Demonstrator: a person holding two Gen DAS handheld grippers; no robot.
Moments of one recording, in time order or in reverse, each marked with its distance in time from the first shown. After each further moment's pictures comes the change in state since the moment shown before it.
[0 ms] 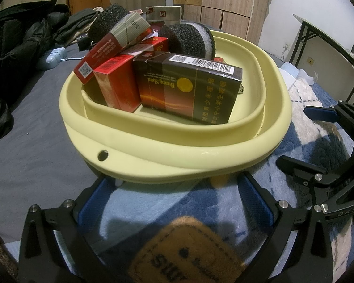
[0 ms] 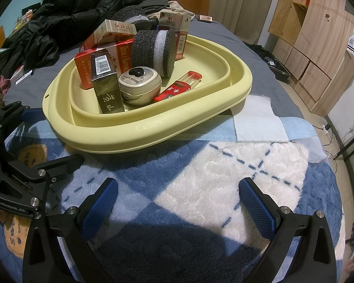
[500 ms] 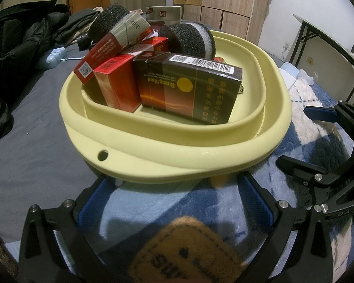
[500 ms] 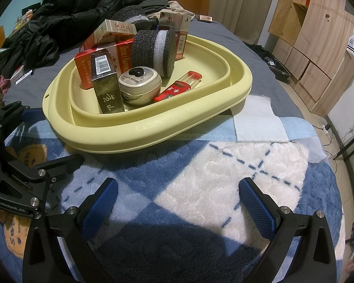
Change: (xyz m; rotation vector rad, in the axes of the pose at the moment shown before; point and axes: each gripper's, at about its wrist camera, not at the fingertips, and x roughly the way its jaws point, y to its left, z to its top) left arm 0.000 0.000 -0.001 0.000 0.000 0.000; right arm 0.000 0.000 0.000 0.000 0.000 0.000
